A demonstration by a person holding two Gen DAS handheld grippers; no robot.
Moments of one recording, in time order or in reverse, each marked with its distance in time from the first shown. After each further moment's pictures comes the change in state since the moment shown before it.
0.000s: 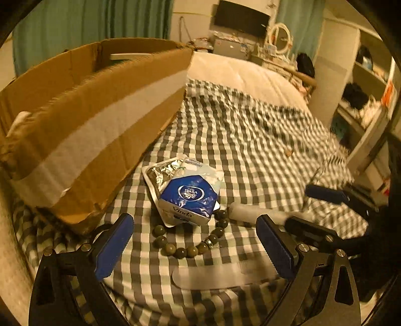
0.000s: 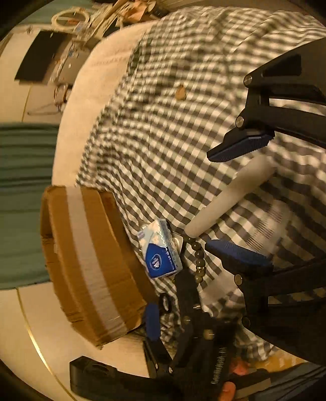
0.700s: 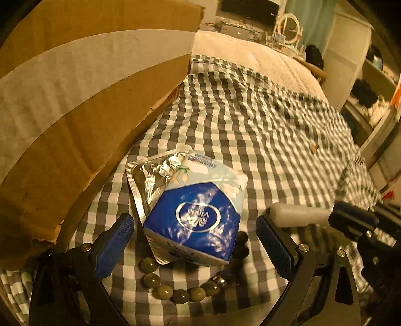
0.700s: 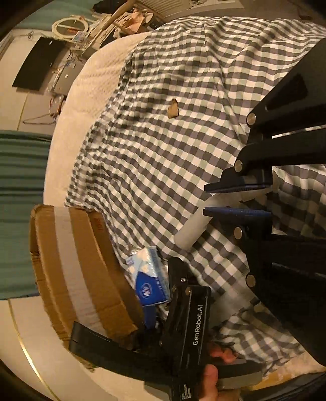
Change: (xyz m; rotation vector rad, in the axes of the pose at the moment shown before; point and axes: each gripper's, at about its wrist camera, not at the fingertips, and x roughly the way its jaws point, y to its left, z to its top) left arm 0.058 0.015 0.017 -0.074 0.075 -0.015; right arm -0.005 -0.014 -0.002 0.028 0.033 -0.099
